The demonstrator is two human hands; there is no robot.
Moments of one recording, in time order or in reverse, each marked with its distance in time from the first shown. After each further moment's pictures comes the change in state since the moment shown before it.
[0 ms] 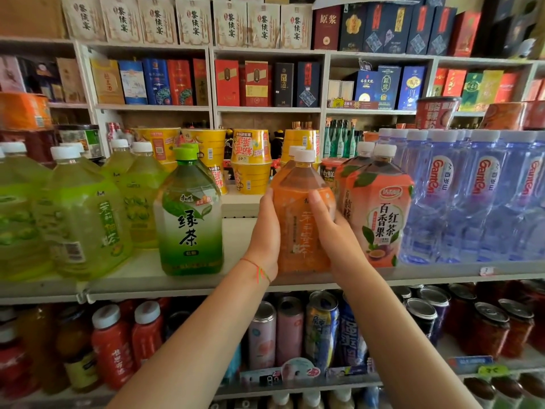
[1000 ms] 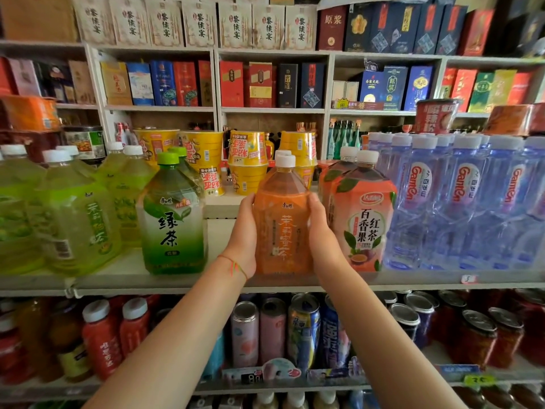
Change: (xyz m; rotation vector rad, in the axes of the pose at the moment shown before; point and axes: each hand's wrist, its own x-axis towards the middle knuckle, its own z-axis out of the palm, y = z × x) left_hand 0.002 0.001 0.008 0.003 0.092 -0.017; right_hand 0.005 -0.006 -0.017 0.105 -0.007 0.226
